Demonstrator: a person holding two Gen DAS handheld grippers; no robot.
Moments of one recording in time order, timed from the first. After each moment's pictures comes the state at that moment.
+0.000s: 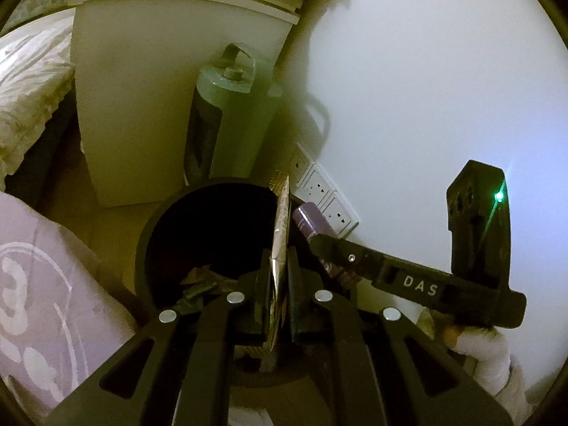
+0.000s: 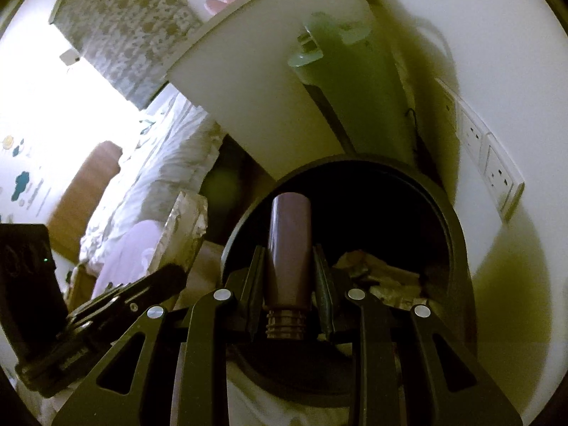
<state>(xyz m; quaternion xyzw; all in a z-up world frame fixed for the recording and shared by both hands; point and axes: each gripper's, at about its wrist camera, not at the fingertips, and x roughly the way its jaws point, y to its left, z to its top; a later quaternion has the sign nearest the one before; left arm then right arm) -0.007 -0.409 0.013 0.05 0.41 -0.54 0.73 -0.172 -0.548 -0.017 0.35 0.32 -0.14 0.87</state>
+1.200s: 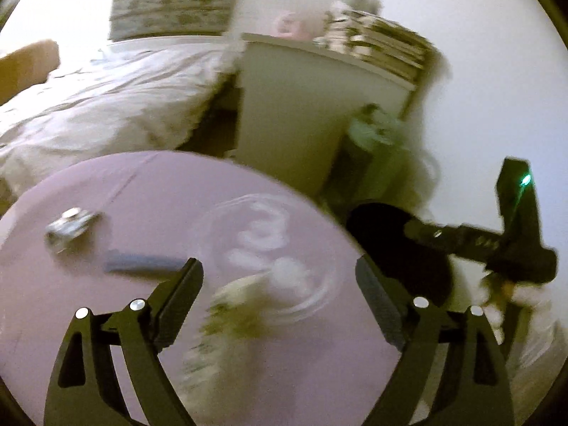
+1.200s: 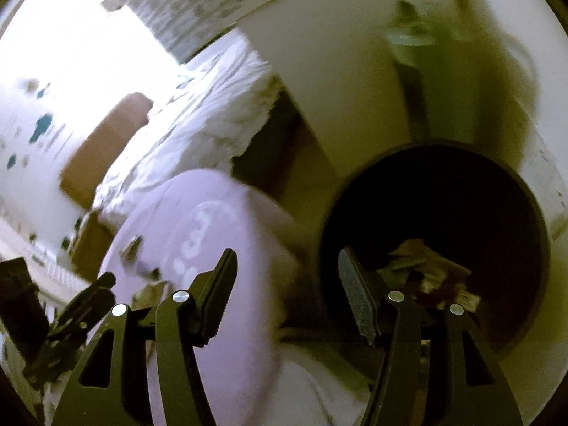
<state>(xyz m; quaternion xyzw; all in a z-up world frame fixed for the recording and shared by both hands) 0.017 -0.190 0.024 0.02 0.36 -0.34 0.87 -0.093 -0.427 0.009 0.27 0.36 -0.03 0.89</state>
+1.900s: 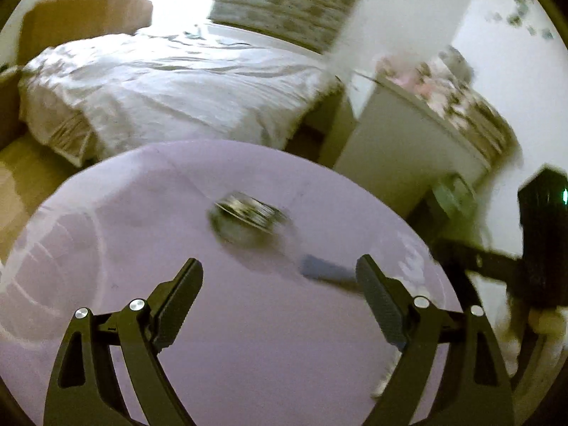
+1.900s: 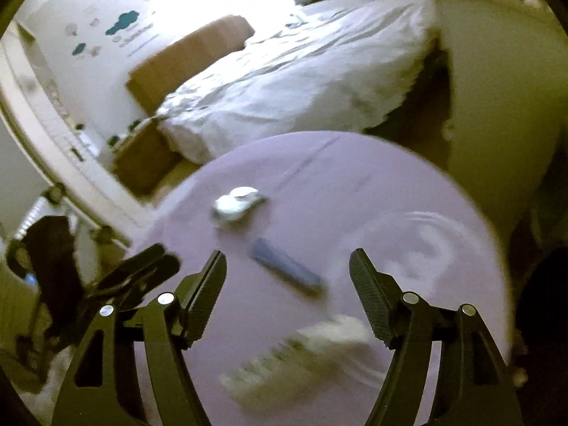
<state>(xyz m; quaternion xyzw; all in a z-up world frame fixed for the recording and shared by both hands) 0.098 -0.024 0.010 -0.12 0.38 -0.22 0.89 0.054 -0.235 0.046 0.18 0.42 0.16 0.87</state>
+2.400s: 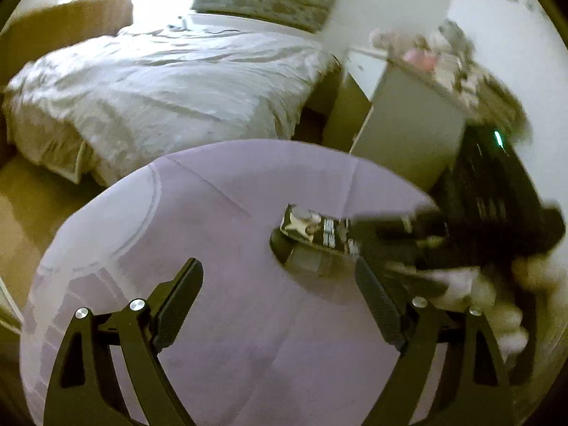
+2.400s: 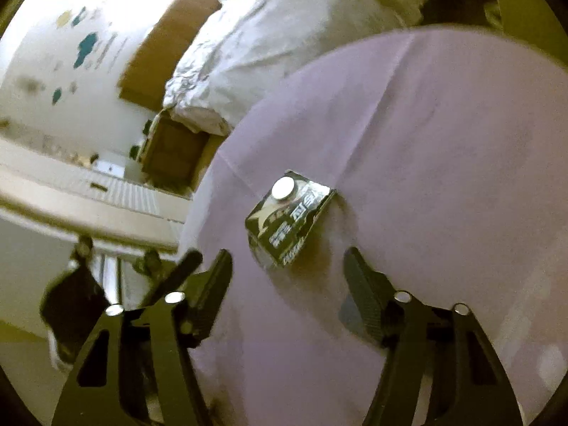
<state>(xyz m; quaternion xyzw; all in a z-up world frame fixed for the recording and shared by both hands) 0.148 -0.009 -0.015 -0.03 0.40 -0.25 0.88 0.177 -0.182 -0.020 0.34 0.52 0.19 0.76</state>
